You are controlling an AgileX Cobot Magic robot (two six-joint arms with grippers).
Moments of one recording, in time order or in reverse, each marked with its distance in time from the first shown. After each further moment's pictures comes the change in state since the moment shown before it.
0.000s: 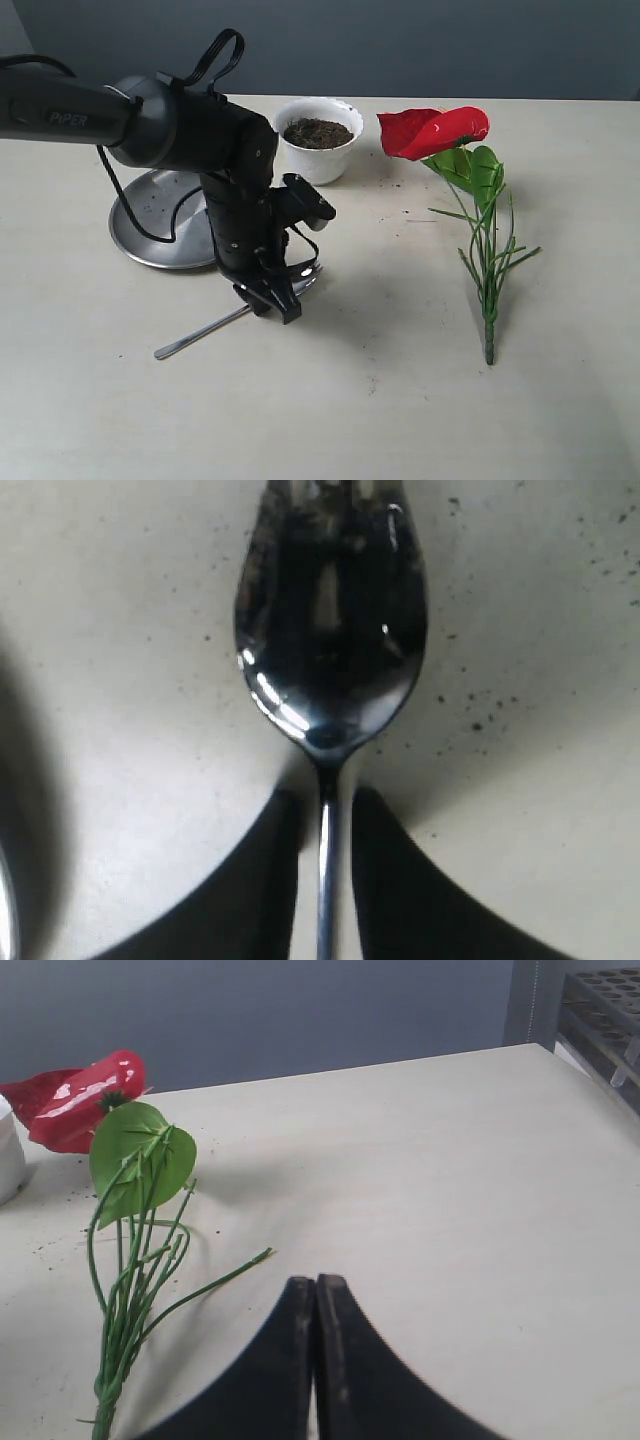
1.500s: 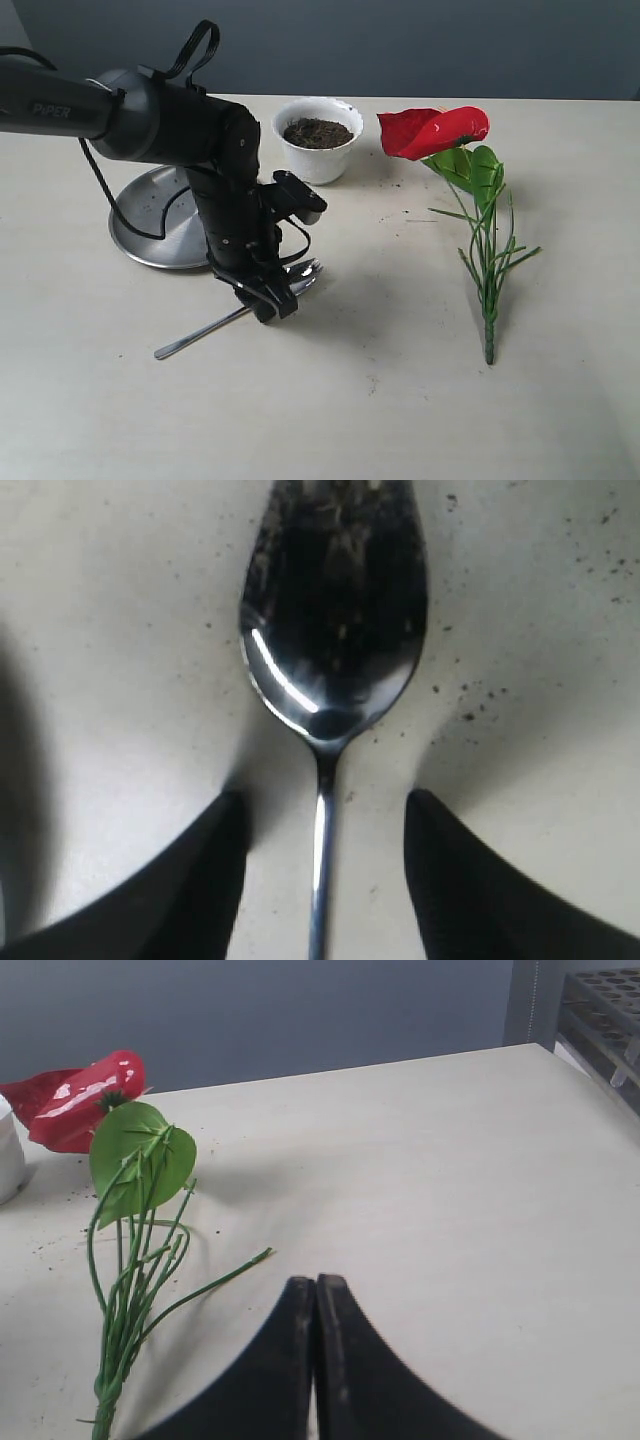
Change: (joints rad) left arm 0.042 -0.025 0.007 -0.090 -0.005 0.068; right arm 0.000 0.000 0.000 0.000 0.000 0.000
